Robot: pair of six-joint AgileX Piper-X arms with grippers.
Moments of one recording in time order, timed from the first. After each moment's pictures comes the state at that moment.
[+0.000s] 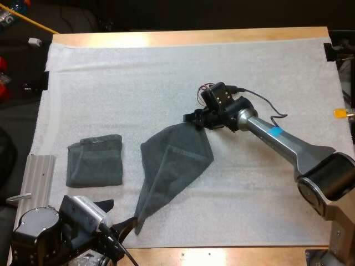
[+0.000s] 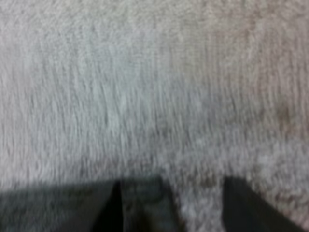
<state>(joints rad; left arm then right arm) -0.23 0.33 -0.88 1.37 0.49 -1.75 0.59 2.05 -1.40 0.51 -0.08 -1.36</state>
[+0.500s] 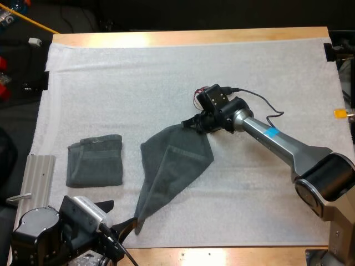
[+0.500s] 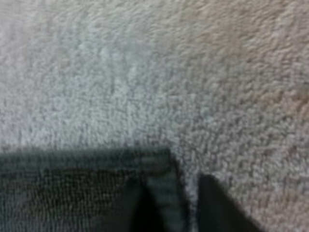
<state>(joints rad) -0.23 0.33 -0.88 1.37 0.49 -1.75 0.61 2.05 -1.42 0.59 -0.07 -1.44</state>
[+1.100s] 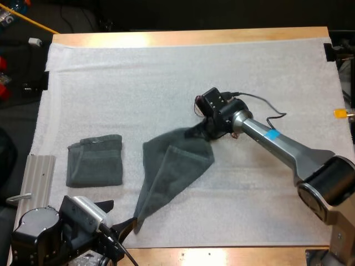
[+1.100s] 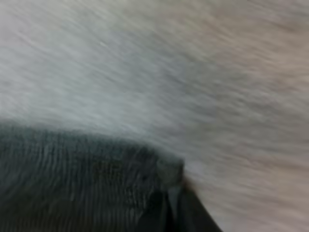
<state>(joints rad) -0.23 0.33 -0.88 1.37 0.49 -1.75 0.63 2.01 -1.41 0.78 0.07 -1.54</state>
